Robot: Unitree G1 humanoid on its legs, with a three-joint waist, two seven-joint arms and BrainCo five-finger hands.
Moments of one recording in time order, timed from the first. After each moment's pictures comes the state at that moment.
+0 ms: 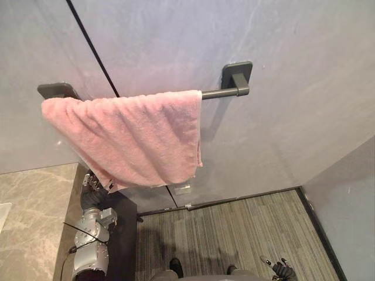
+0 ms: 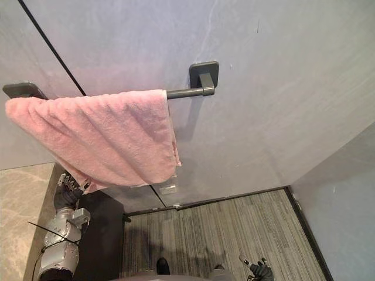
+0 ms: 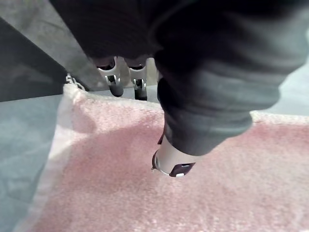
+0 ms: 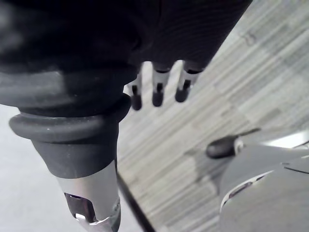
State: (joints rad) left arm 0.07 0.24 0.29 0.34 -0.36 -0.22 0.07; right arm 0.14 -0.08 -0.36 1.03 0.18 -0.09 -0.05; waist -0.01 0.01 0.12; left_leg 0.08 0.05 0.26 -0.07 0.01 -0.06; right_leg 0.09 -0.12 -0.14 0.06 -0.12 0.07
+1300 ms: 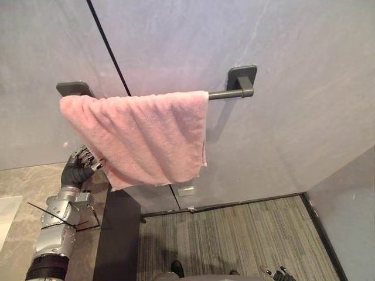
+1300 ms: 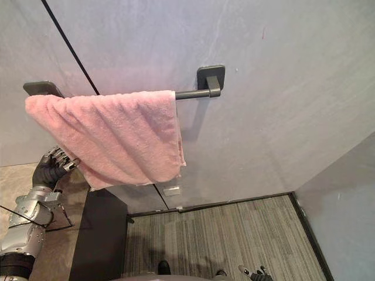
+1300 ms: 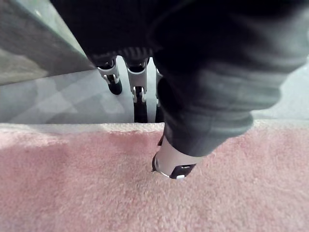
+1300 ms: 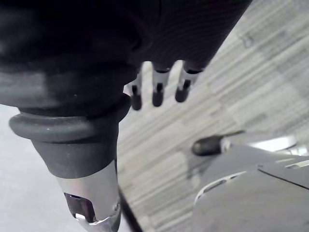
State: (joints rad) left arm 0.00 0.62 0.12 0.33 -0.58 -0.23 -0.14; right arm 0.16 -0.11 -0.35 1.08 0.15 -0.08 0.01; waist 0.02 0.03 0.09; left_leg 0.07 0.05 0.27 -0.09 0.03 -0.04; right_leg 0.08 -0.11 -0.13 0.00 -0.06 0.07
